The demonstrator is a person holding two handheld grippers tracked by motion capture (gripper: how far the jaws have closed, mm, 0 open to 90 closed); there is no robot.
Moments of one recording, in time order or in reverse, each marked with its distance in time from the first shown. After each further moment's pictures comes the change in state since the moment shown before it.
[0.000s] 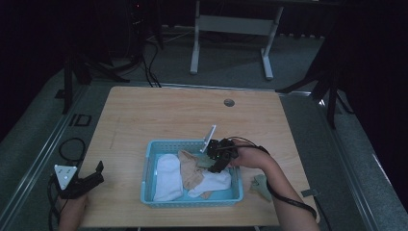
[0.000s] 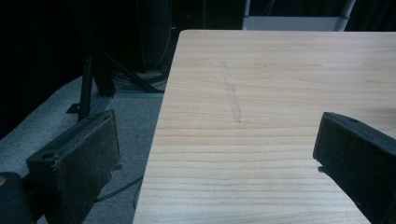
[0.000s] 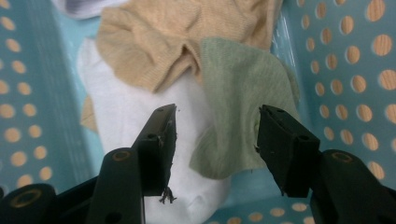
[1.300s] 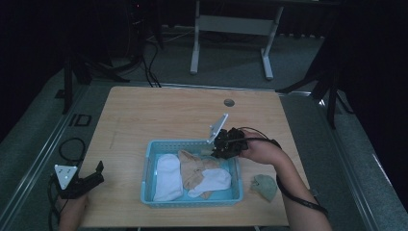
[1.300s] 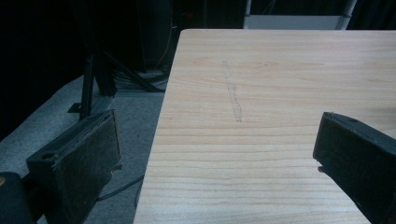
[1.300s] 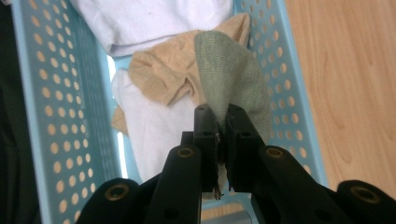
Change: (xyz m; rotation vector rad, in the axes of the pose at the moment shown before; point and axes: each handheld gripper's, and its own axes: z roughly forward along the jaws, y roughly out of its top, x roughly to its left) left arm 0.000 0.000 0.000 0.003 0.006 0.001; right arm 0.017 0.002 -0.080 -0.126 -0.089 -0.062
